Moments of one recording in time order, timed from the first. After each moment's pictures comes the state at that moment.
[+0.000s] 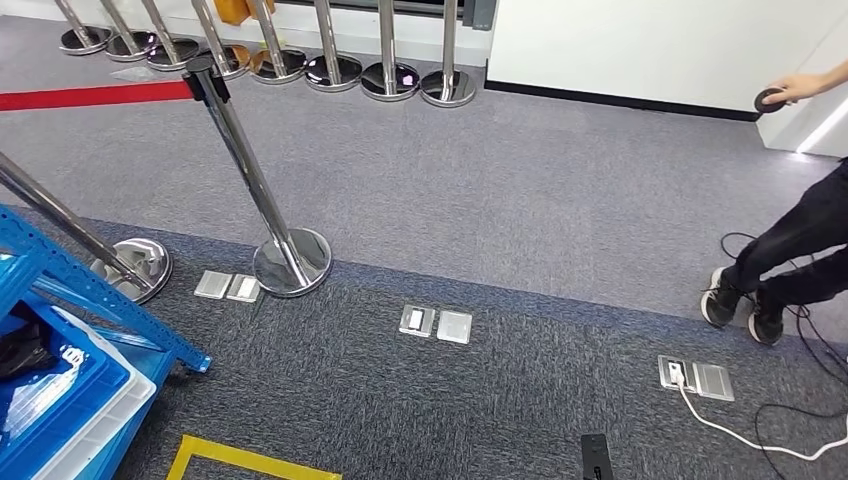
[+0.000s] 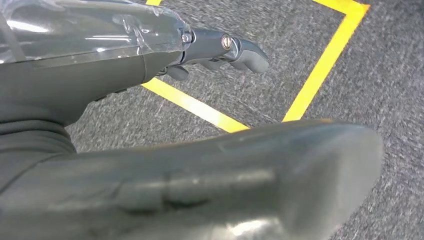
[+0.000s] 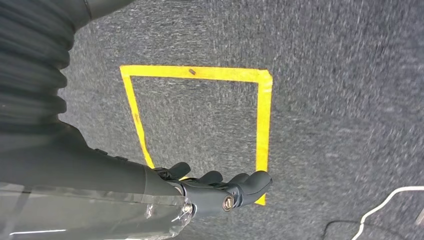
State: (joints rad) left arm -0.17 -0.20 1.46 -0.02 -1.56 0.47 -0.63; right arm -0.09 0.17 -1.05 -0.47 0.71 -0.70 -0.19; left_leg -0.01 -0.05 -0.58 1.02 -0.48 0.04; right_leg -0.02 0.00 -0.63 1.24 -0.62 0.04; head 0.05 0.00
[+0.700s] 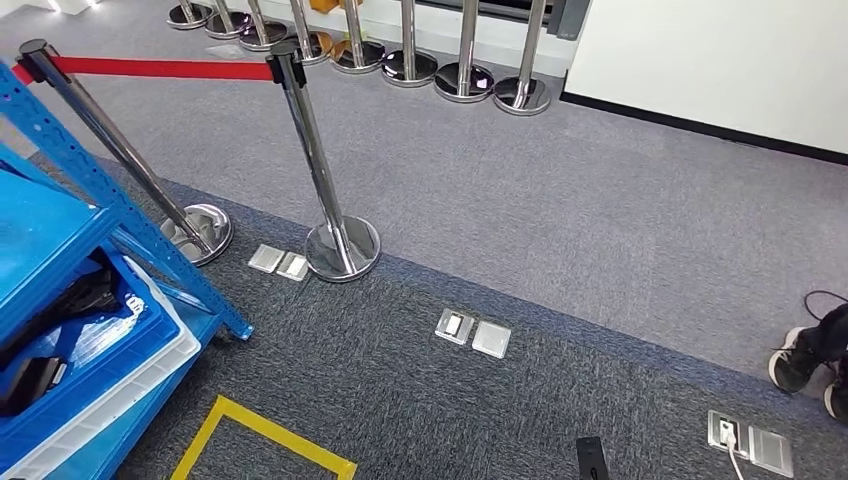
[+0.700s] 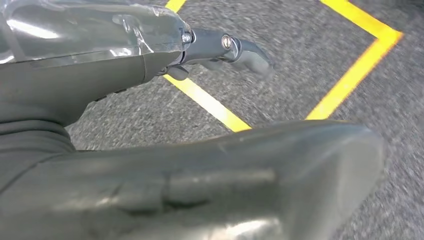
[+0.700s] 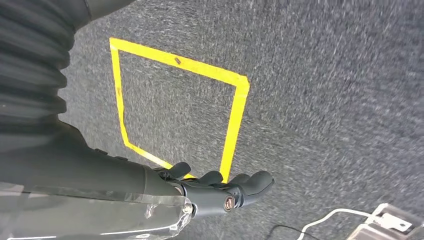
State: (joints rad) left arm -0.18 -0.20 1.46 -0.02 -1.57 0.46 -0.62; right arm -0.12 0.15 -1.09 -0.37 0.76 -0.70 -0.17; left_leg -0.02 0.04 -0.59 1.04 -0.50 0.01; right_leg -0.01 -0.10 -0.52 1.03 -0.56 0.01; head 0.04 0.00
